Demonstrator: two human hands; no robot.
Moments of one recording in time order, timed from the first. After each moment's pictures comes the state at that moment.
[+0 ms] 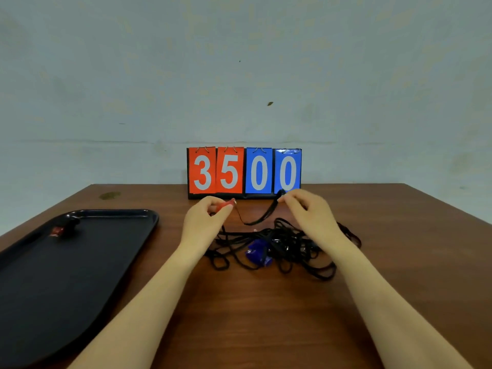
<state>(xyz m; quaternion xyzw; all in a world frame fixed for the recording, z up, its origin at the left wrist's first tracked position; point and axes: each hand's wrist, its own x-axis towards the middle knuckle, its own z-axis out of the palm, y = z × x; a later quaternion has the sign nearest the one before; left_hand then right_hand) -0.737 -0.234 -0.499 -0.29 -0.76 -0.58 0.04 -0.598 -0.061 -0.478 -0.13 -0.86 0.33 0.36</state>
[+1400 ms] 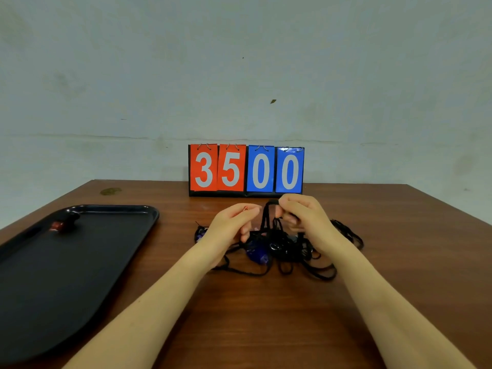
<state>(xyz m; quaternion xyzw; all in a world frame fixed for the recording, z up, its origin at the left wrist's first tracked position) -0.710 -0.223 -0.502 -0.37 -0.62 -0.65 -0.23 -0.601 -0.069 -0.477 0.02 -0.78 0.58 0.24</state>
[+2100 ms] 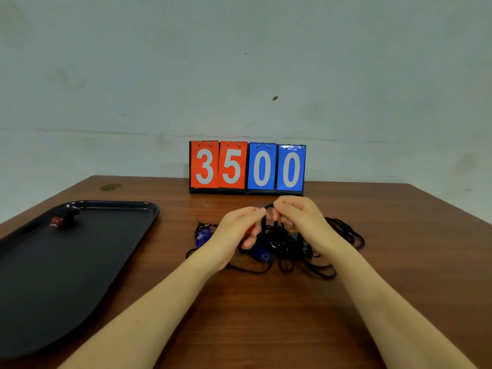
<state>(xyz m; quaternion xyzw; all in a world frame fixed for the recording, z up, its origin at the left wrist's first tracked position) -0.697 -0.220 -0.505 -0.40 -0.59 -0.66 -0.25 -0.601 -0.077 -0.479 -0.01 -0.83 0.51 0.23</state>
